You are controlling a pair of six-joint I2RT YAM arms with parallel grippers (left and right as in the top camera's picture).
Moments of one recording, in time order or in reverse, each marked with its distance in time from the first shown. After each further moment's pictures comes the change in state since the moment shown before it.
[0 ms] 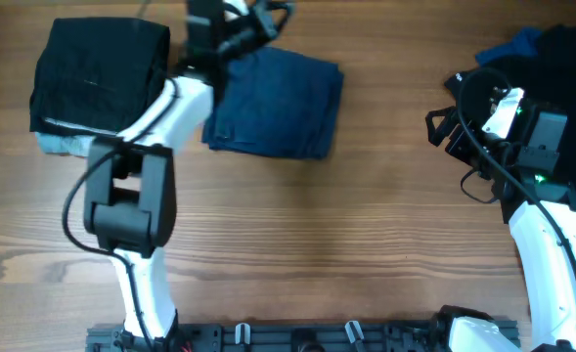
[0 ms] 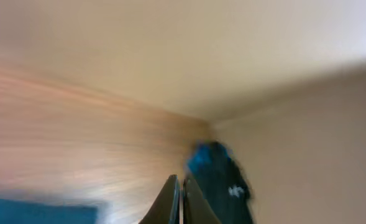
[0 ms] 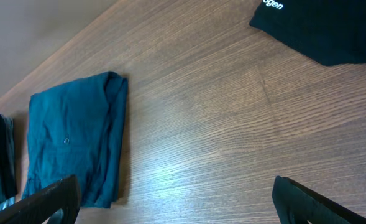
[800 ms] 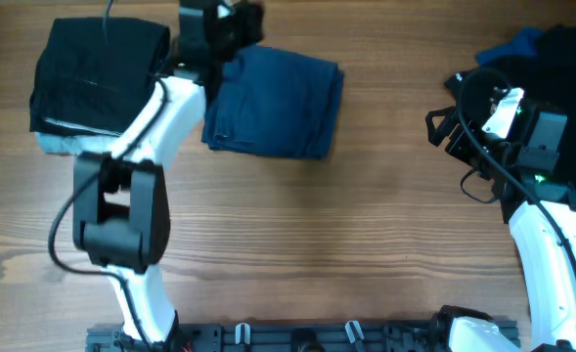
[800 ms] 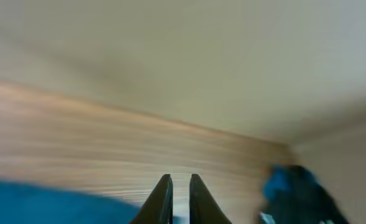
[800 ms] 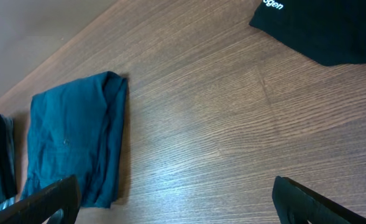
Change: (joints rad) left arm -0.008 -0.102 -0.011 -0.212 -0.298 0.260; right arm 0.000 0.000 0.000 0.000 0.000 0.000
